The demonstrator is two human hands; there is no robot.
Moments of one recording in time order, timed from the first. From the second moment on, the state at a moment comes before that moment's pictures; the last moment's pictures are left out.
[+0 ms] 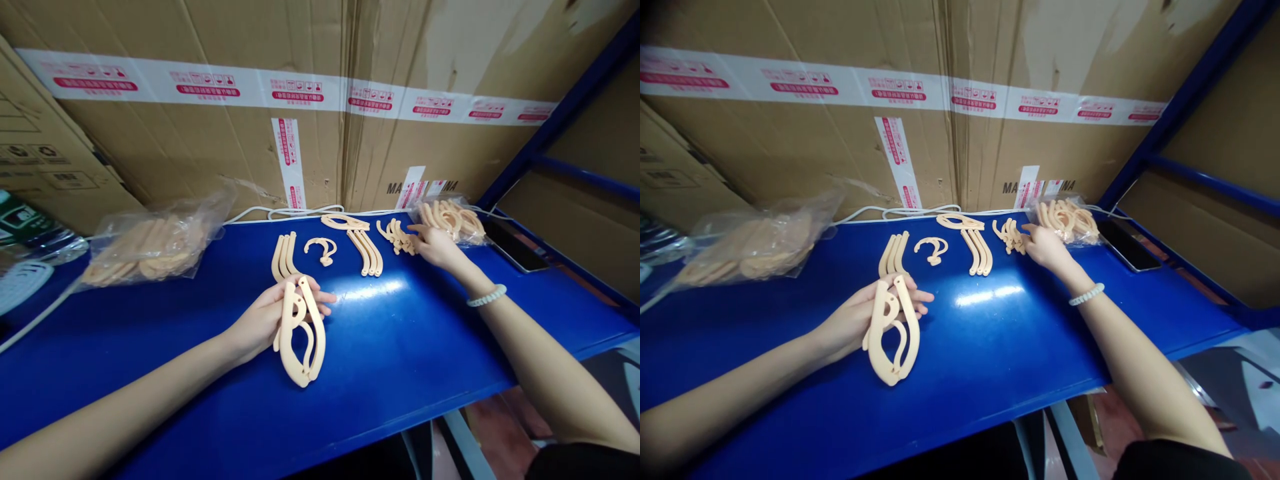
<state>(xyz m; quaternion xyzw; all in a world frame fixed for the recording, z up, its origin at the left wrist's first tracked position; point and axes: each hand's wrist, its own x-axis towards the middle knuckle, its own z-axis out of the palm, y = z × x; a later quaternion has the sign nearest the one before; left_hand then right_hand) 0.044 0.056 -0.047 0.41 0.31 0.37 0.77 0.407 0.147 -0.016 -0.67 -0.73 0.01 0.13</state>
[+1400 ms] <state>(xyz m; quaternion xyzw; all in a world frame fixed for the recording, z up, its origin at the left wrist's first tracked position) 0.044 0.041 -0.047 0.54 0.37 0.40 0.64 0.271 0.036 -0.032 -0.18 -0.96 -0.11 0.16</state>
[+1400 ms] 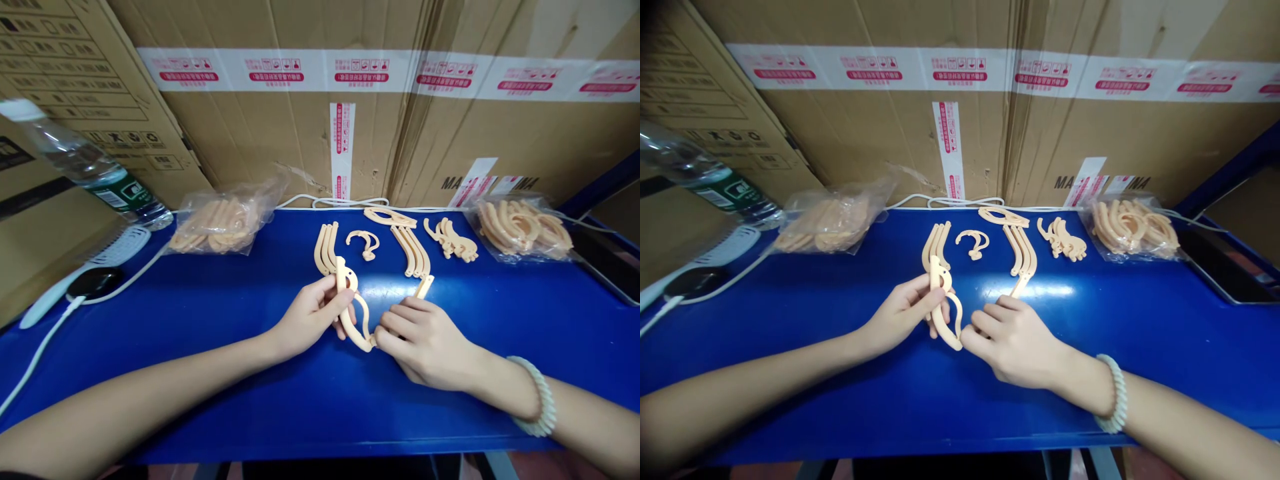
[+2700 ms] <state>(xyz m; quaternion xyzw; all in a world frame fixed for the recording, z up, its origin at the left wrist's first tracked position) 0.042 0.048 -0.050 0.43 0.38 0.46 0.68 0.358 0.107 -0.004 -0.36 -0.91 -0.04 0.21</state>
